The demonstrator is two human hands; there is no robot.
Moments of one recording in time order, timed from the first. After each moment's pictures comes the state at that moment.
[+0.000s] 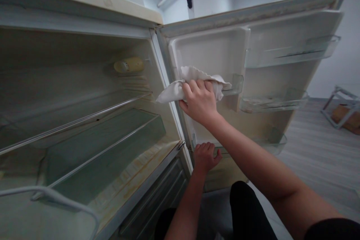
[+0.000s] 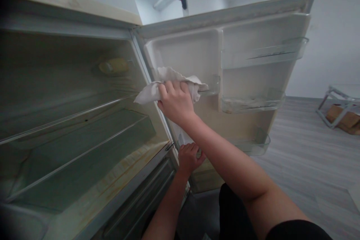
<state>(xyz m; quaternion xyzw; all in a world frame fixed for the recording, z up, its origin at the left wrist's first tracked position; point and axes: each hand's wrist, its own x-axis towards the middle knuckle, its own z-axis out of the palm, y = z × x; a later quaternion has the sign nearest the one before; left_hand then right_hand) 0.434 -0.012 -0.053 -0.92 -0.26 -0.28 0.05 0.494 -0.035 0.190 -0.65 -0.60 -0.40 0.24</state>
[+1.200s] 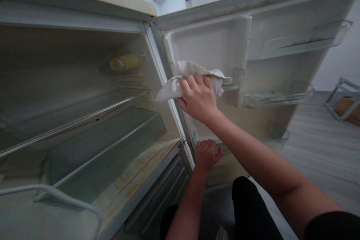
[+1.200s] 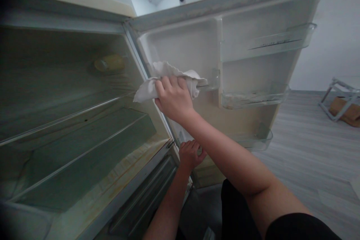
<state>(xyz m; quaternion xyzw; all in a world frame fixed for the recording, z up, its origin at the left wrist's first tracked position) 0.434 -0.011 -0.055 -0.87 -0.20 -0.41 0.16 0.497 -0.025 0.181 -0.62 -0.59 -0.43 0.28</state>
